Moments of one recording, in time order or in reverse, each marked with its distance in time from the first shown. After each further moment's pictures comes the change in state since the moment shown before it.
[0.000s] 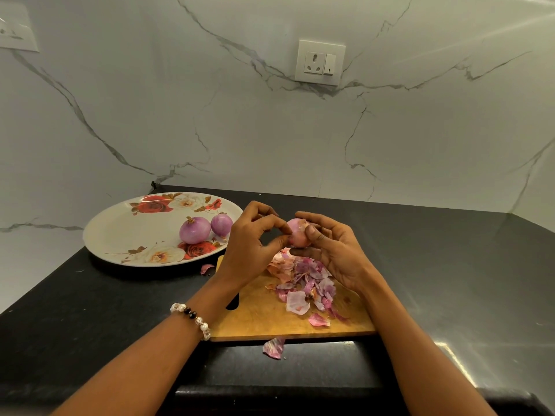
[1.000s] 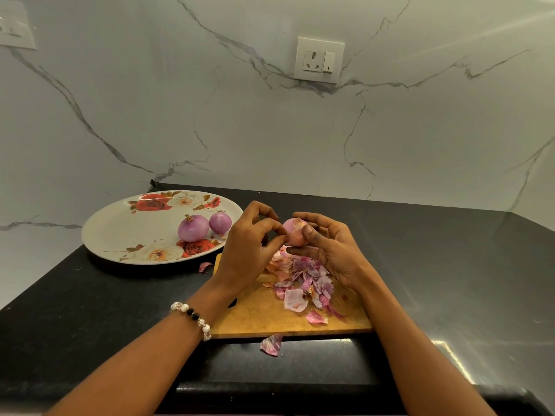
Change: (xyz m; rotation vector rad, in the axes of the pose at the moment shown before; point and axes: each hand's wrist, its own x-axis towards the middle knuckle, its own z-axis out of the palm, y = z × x) left_hand -0.004 0.000 0.003 0.133 0.014 0.058; right_hand 0.001 0.004 -0.002 -0.080 0.012 -0.002
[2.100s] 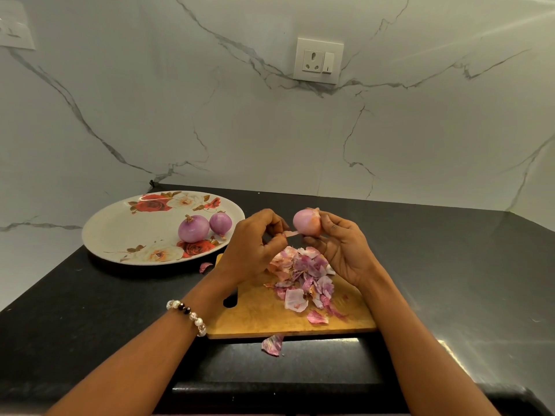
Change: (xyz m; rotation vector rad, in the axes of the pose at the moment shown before) left_hand 0.004 0.003 -0.003 -0.271 -0.167 -0.146; right_hand -0.004 -0.013 -0.002 0.301 0.110 0.068
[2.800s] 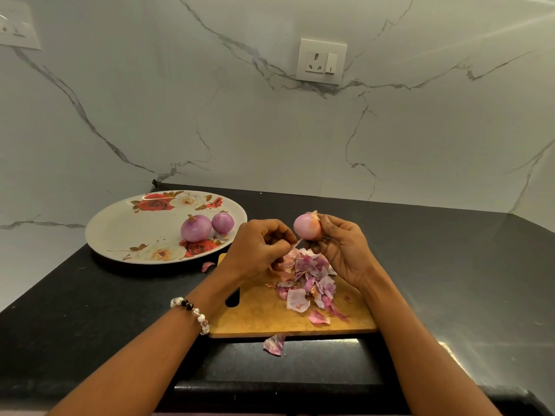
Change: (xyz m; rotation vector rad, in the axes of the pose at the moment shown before) left_hand -0.002 0.003 -0.003 -0.113 -0.126 -0.167; right_hand -0.003 0.001 0.005 -0.133 0.041 -0.043
